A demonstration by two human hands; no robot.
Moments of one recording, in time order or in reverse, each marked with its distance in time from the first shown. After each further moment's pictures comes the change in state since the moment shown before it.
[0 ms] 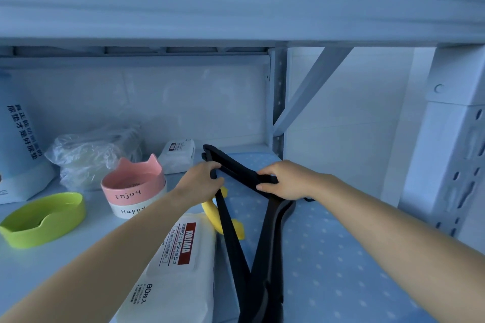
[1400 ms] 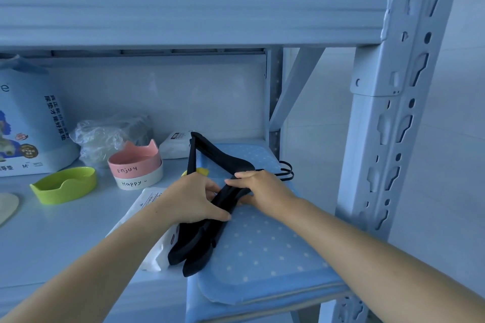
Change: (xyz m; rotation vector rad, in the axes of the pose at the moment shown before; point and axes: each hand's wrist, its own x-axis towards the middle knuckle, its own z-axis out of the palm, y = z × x) left_hand -0.121 0.084 0.021 0.095 -0.110 -0.083; right_hand -0.065 0.011 0.041 0.061 0.206 -0.325
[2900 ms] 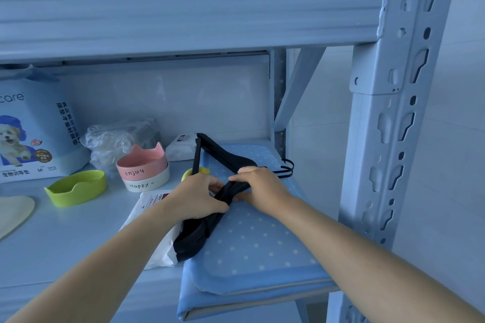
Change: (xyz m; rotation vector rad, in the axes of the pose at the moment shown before) left_hand 0.014 0.001 0.002 -0.019 0.014 0.000; right_hand 0.009 -0.008 0.000 0.134 0.112 0.016
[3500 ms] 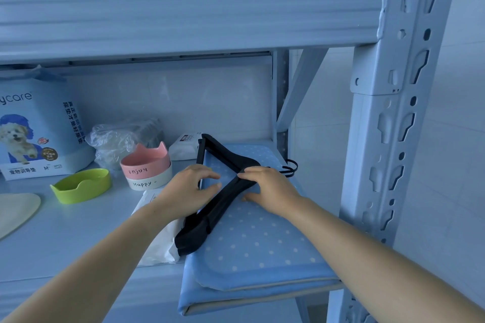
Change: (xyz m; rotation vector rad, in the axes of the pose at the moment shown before) left_hand -0.002 -0.022 -0.003 0.080 0.237 0.106; right_hand -0.011 0.006 -0.008 0.002 -0.005 0.004
